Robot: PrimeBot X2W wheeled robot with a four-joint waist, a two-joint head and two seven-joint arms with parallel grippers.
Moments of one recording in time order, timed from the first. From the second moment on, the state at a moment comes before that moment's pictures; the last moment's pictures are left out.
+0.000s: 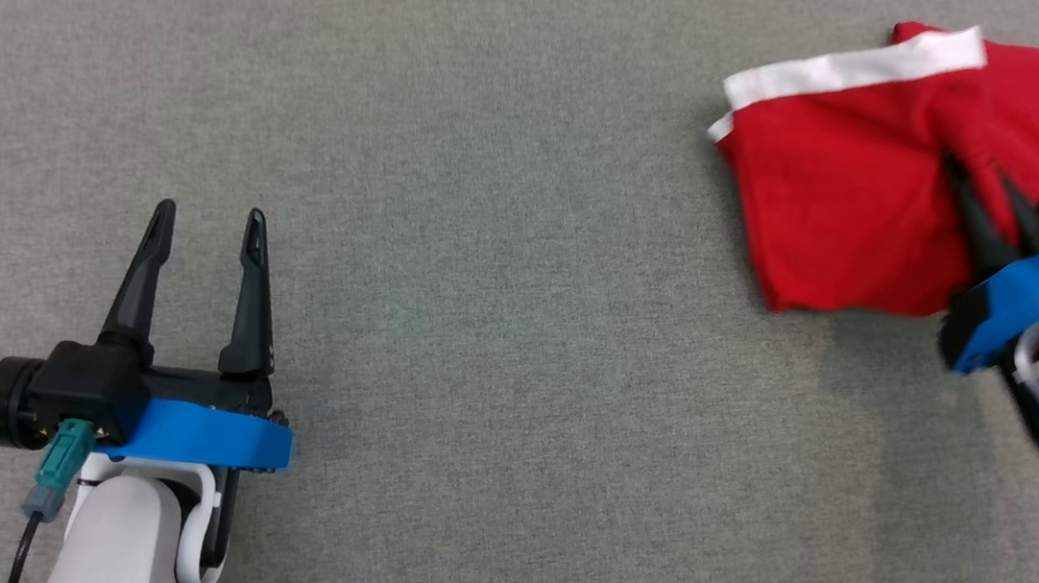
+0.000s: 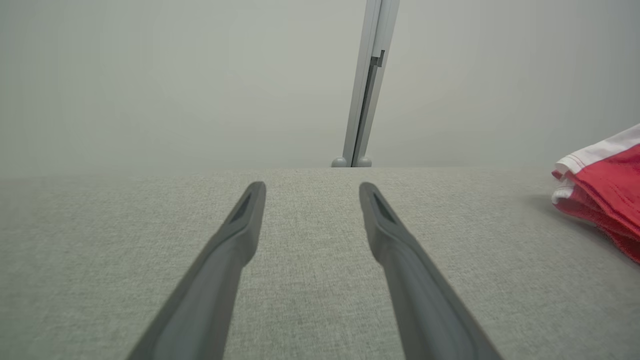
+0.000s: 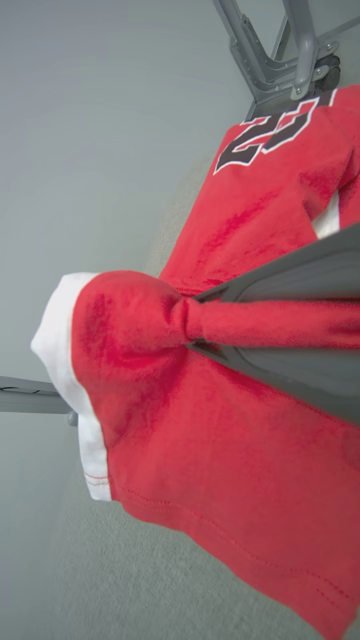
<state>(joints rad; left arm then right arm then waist) -0.23 0.05 -0.02 0.17 -0.10 -0.10 -0.26 -0.80 -0.41 0.38 0.81 0.26 0.13 -0.26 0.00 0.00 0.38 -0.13</state>
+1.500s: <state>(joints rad) -0.22 0.06 -0.01 0.05 -0.09 -0.08 -0.26 -1.04 -0.52 0.33 0.92 0.34 0.13 -0.26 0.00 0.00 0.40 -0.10</state>
